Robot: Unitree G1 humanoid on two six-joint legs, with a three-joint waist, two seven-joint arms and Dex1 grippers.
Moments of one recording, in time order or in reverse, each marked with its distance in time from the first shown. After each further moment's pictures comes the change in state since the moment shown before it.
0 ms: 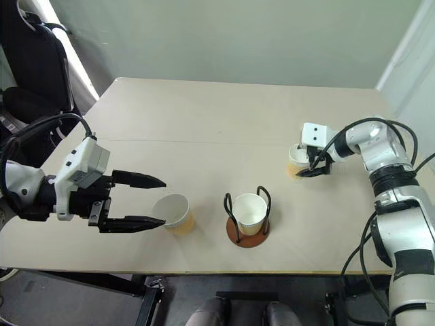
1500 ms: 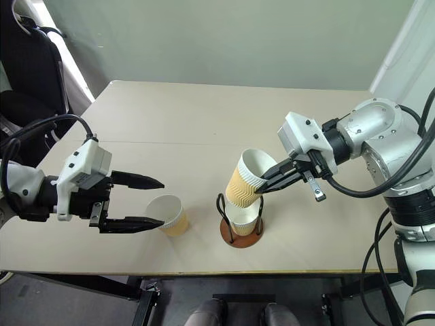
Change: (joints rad) left arm 0.010 0.030 -0.026 0.016 0.014 -0.027 0.012; right arm 0.185 -0.148 -0.097 -1.088 0.632 0.656 0.269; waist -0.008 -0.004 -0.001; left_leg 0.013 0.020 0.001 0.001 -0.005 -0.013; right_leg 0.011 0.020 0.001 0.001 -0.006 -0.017
